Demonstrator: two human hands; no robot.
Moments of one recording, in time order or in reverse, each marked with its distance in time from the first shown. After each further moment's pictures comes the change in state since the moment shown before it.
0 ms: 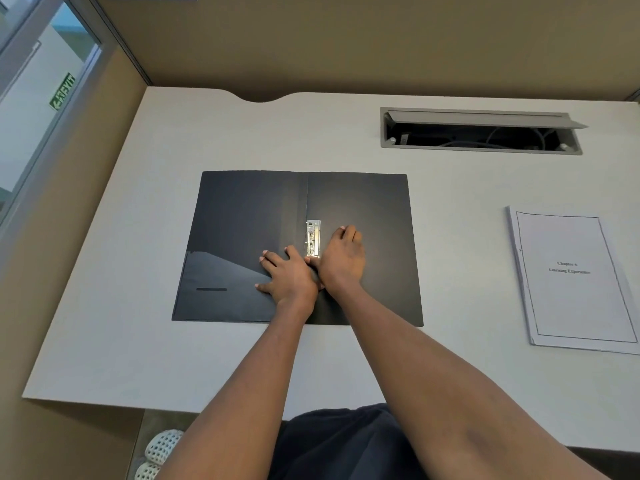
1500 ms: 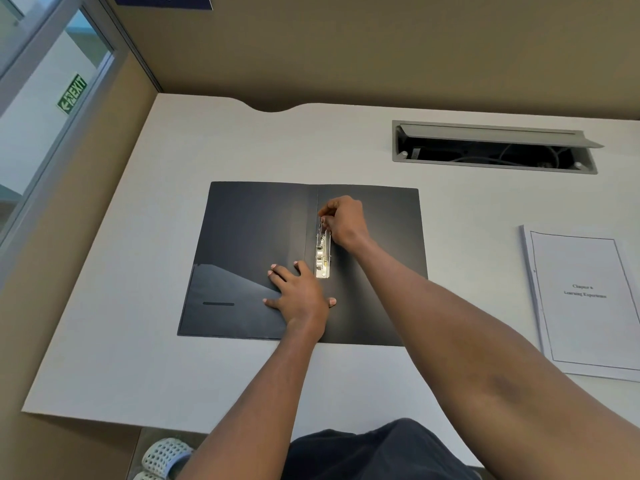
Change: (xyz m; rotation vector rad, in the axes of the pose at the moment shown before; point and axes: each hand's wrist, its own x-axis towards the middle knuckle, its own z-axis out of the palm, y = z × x) left_hand 0.003 -0.001 0.008 0.088 0.028 0.026; right_hand 0.097 -0.020 -0.039 0.727 -0.094 -0.129
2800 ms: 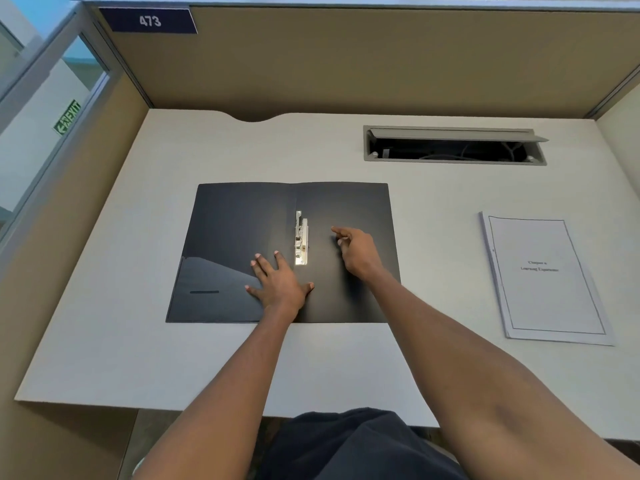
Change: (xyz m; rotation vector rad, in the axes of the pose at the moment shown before) left_hand -0.023 -0.010 -0.007 -0.108 -0.048 0.021; right_hand -0.089 0.075 -0.042 -0.036 0.012 -0.017
